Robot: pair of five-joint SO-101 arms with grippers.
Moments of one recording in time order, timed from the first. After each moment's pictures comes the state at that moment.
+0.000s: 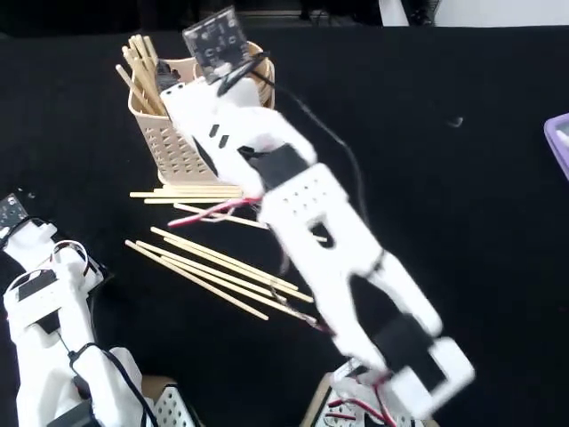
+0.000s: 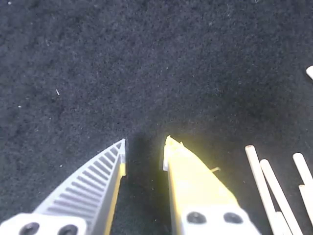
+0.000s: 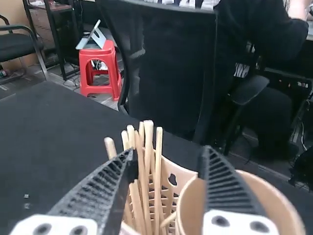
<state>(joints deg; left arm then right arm) -38.1 -38.8 71.8 34.8 7.3 -34.2 -8.9 3.7 26.4 0.5</state>
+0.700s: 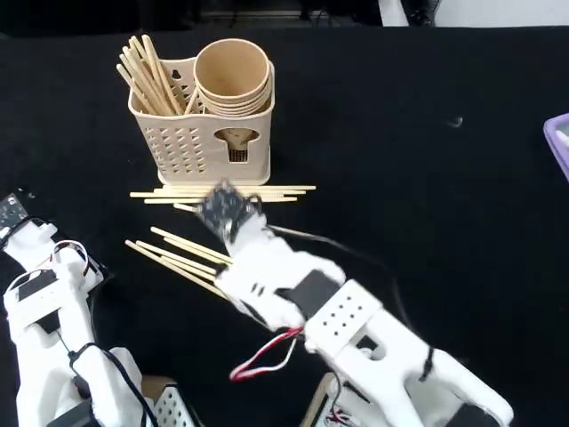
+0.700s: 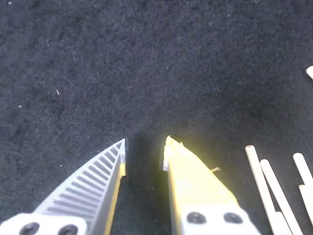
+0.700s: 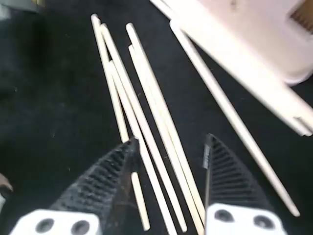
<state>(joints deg) -38.1 -38.8 71.8 34.8 7.3 -44.8 -40.5 63.3 39.2 2.3</state>
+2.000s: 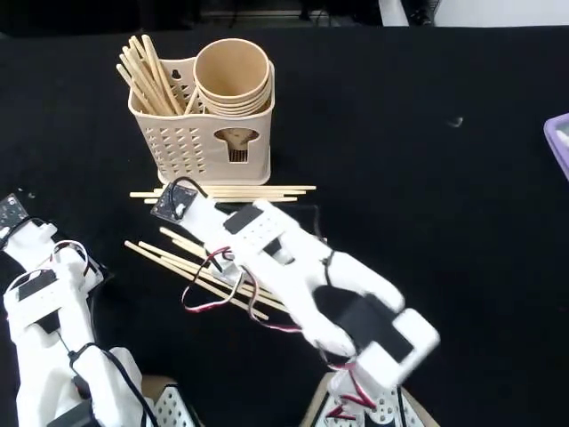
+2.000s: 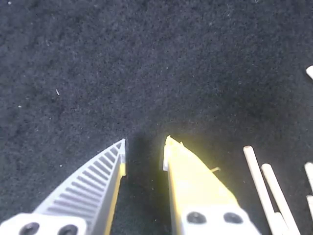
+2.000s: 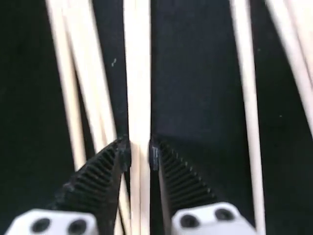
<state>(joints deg) -38.1 -38.8 71.8 34.8 7.3 -41.5 4.8 30.2 54.9 20.8</state>
